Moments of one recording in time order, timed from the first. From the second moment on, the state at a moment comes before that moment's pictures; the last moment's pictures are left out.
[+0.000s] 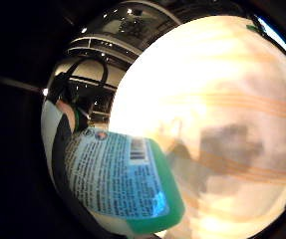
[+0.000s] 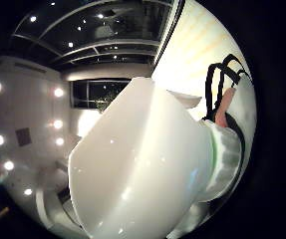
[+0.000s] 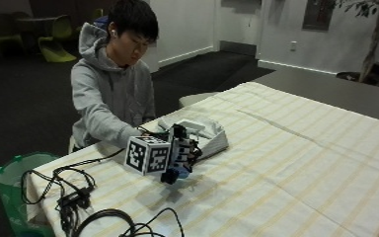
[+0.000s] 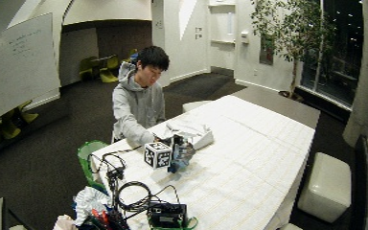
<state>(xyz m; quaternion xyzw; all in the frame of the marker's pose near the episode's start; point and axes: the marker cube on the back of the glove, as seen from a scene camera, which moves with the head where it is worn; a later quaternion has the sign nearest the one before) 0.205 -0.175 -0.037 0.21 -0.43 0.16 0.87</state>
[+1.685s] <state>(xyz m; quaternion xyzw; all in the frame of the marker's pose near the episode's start) -0.004 -0.147 -0.082 -0.22 0.11 0.10 0.96</state>
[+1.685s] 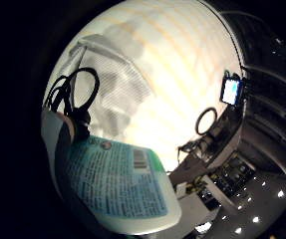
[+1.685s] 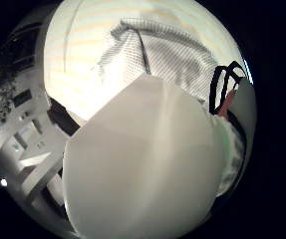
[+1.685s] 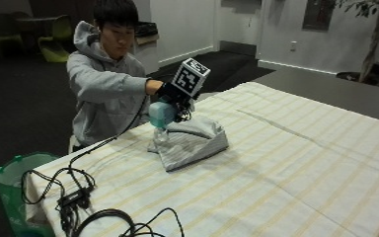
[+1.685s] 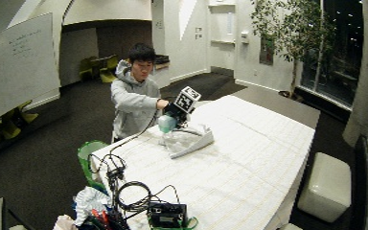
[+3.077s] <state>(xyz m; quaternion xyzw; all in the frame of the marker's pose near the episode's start) -0.175 -0.218 -0.063 0.15 -0.49 -0.14 0.84</state>
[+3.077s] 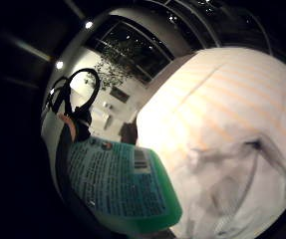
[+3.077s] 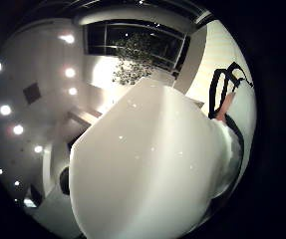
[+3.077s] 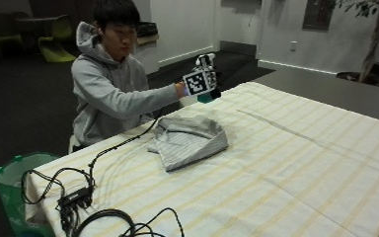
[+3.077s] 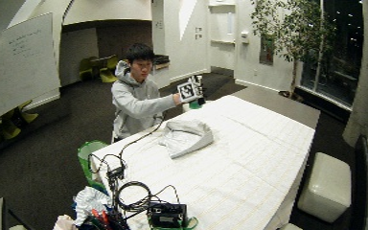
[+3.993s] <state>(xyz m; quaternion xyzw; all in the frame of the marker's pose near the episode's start) -0.212 -0.288 0.091 0.11 -0.51 -0.09 0.85</state>
